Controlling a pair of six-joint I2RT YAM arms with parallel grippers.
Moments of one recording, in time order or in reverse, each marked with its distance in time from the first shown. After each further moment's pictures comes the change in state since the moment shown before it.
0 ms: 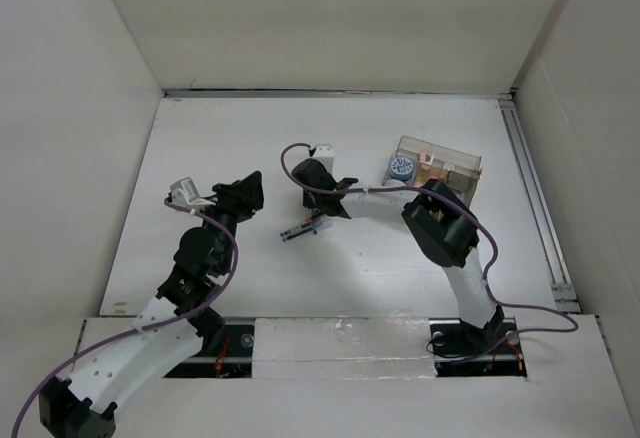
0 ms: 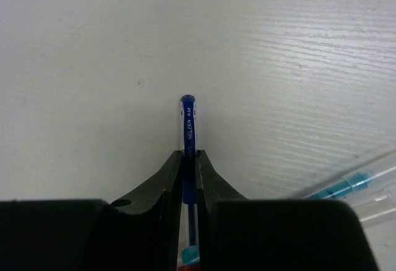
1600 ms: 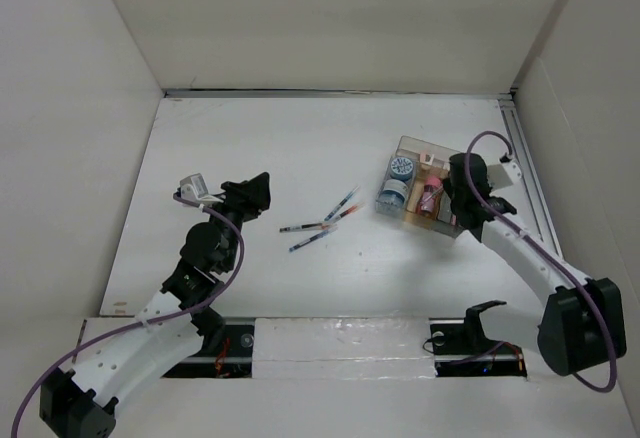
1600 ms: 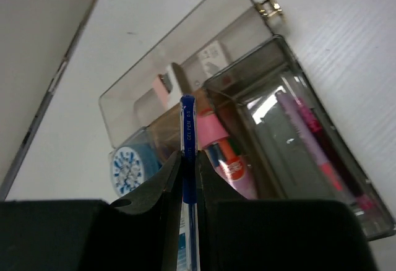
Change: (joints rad) left arm 0.000 0.055 0.000 0.017 0.048 -0.001; right arm -0.564 -0.973 -0.746 -0.019 0.226 0.441
